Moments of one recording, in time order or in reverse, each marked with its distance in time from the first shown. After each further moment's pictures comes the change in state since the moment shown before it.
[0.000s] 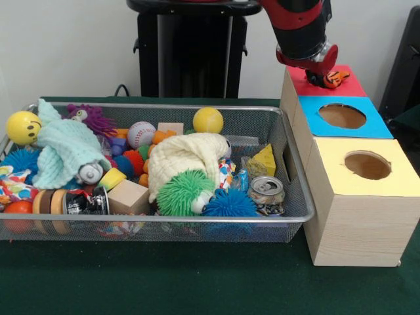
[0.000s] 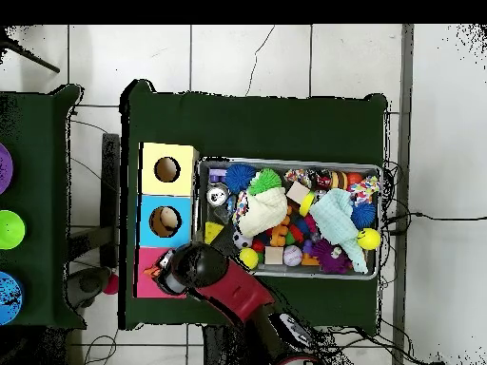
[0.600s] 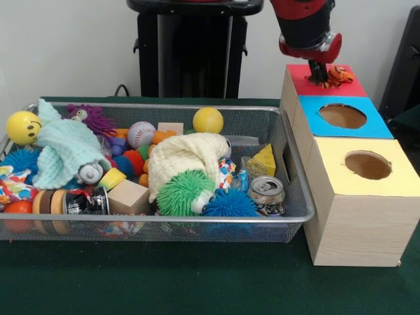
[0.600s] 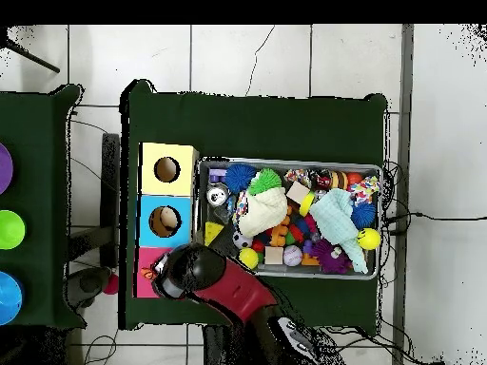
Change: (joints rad) arm 0.013 -0.053 -0.017 -0.009 -0.057 0.090 0.000
